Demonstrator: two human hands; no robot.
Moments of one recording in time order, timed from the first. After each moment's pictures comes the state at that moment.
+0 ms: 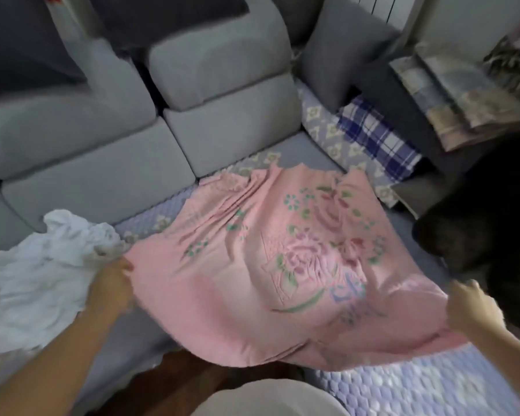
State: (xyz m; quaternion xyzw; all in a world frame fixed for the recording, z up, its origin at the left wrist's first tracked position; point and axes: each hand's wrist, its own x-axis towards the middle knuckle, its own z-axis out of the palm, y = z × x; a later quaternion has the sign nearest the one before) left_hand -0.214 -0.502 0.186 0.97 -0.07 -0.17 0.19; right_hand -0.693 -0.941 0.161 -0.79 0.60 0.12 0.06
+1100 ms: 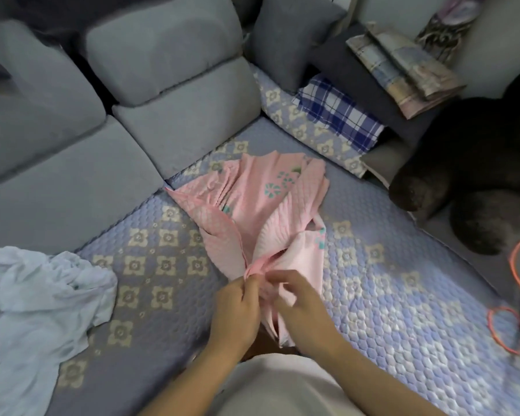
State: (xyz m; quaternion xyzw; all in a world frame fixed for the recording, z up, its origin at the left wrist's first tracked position) left_hand -0.311 -0.557 0.222 0.78 -0.29 -0.33 0.44; right_hand -0.425 -0.621 0.236 -0.68 0.43 -0.18 0.57
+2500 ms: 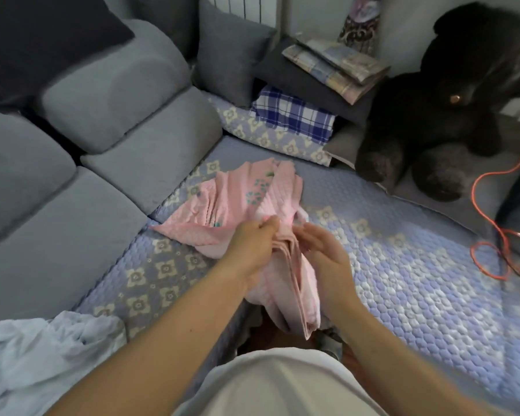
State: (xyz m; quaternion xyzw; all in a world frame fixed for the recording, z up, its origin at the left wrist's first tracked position) left_hand -0.279 -0.610 0.295 0.67 -0.26 -0.53 0.45; right_hand -0.427 -0.607 0.242 -0.42 0.46 -0.47 0.62
